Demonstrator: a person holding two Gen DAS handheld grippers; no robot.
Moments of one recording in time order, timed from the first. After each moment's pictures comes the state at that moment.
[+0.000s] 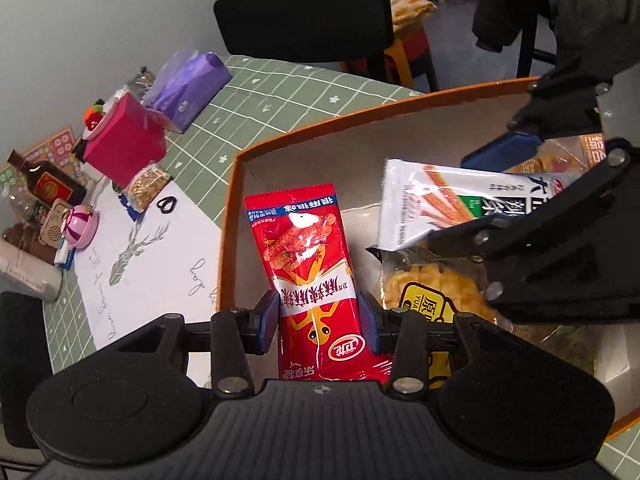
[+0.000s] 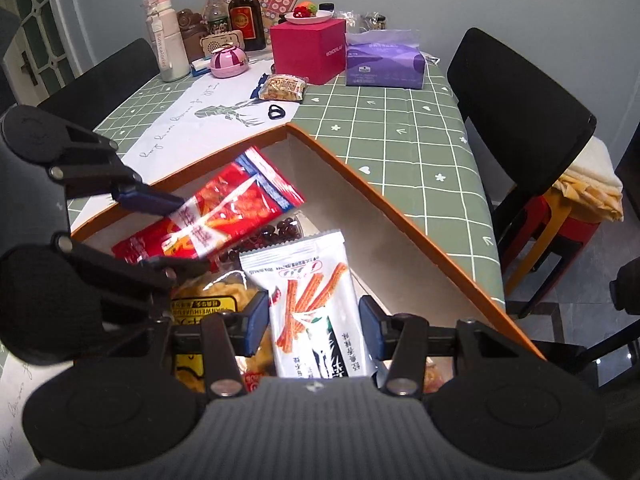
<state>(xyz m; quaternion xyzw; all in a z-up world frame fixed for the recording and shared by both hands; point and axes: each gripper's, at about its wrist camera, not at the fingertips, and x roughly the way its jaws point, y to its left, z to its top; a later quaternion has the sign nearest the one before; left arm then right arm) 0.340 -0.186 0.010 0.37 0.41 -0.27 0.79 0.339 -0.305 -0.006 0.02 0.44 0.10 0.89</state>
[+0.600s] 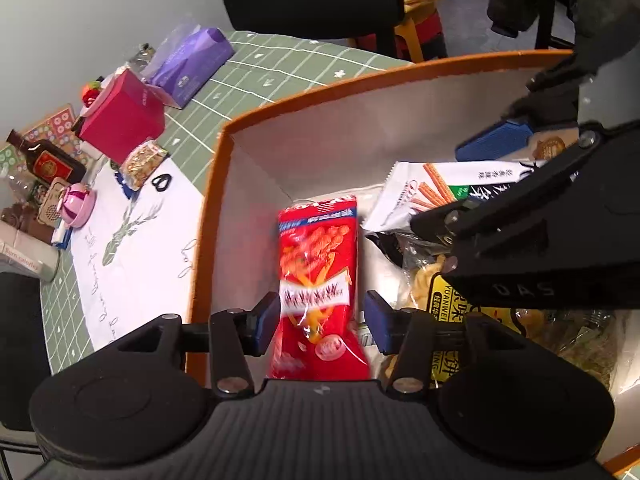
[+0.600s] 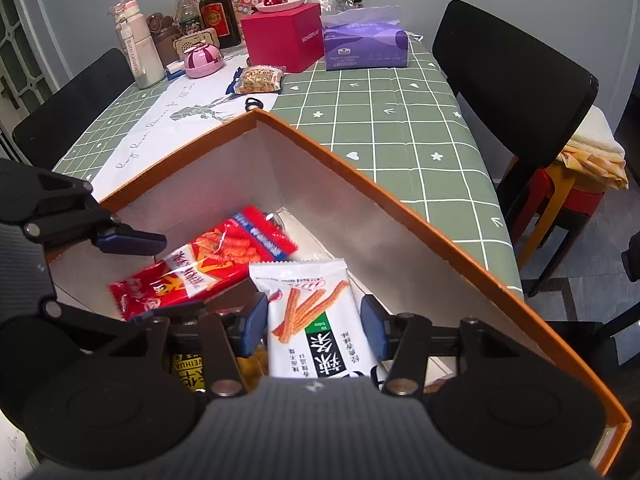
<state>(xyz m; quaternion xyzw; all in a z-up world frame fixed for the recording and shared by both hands) 0.349 -0.188 -0.006 0.37 0.43 -0.25 0.79 0.361 -0.309 -0.026 0.05 0.46 0.08 0.88</state>
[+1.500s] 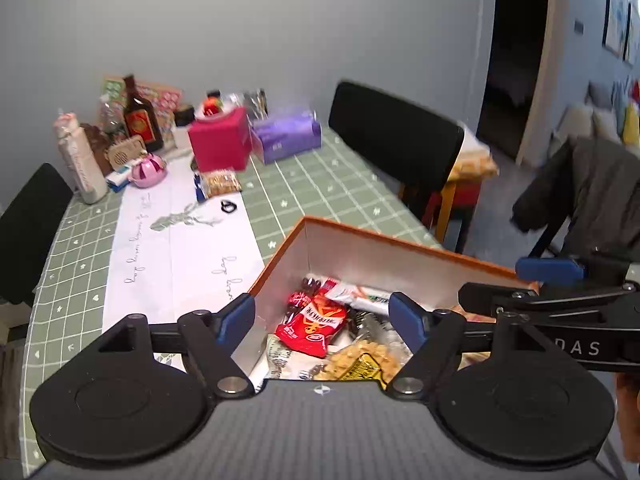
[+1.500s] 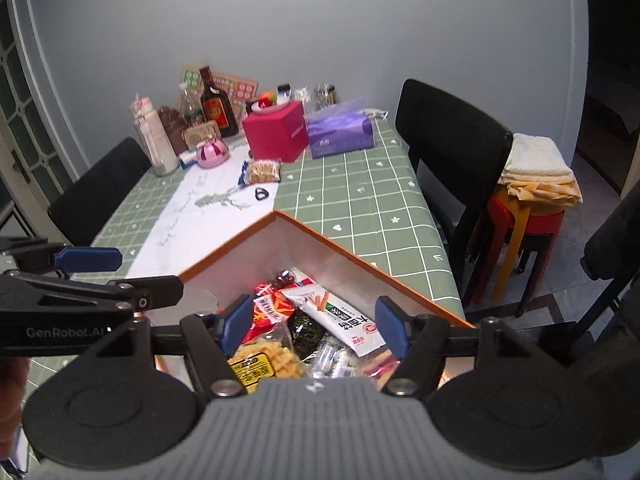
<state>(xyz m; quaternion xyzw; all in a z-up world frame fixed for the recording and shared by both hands) 0.267 -0.136 0.120 0.10 0.36 -0.19 0.91 0.240 -0.335 0.088 0.11 0.35 0.04 0.93</state>
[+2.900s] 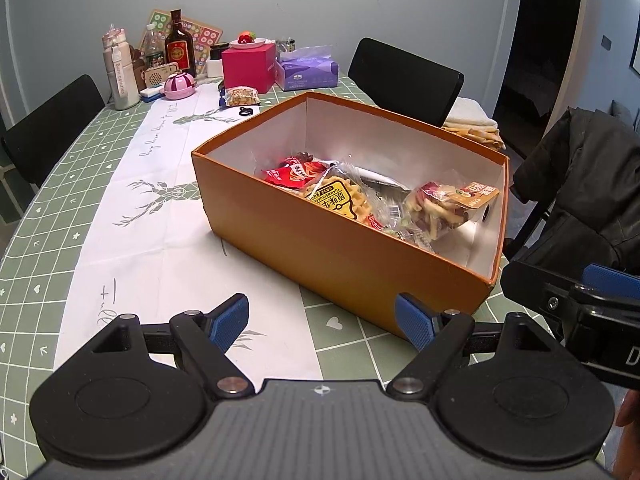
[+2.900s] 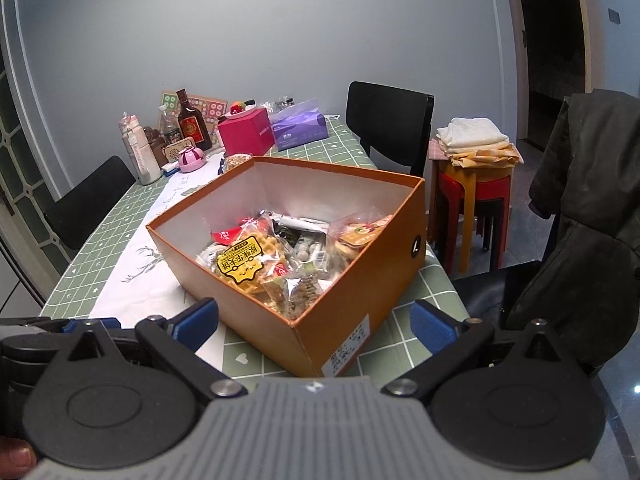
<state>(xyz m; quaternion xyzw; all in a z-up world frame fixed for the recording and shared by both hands) 0.132 -0.116 0.037 0.04 0.39 -0.14 0.91 0.074 -0.310 0.026 0.14 0.31 -0.03 0.94</state>
